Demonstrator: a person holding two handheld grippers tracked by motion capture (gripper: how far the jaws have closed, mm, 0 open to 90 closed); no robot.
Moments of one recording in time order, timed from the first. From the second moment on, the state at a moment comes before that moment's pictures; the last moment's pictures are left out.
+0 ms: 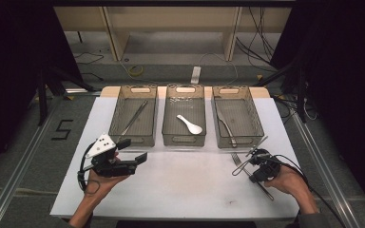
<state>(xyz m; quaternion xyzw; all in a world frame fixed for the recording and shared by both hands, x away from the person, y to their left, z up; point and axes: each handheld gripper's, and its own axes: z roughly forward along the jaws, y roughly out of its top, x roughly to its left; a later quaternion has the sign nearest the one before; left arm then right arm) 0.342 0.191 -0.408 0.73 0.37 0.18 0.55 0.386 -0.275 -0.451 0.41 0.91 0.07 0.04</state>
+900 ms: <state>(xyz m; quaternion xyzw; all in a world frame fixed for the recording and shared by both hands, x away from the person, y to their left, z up) 0.342 0.191 -0.408 0.73 0.37 0.18 0.55 0.384 -0.273 -0.442 0.39 0.92 0.09 0.05</state>
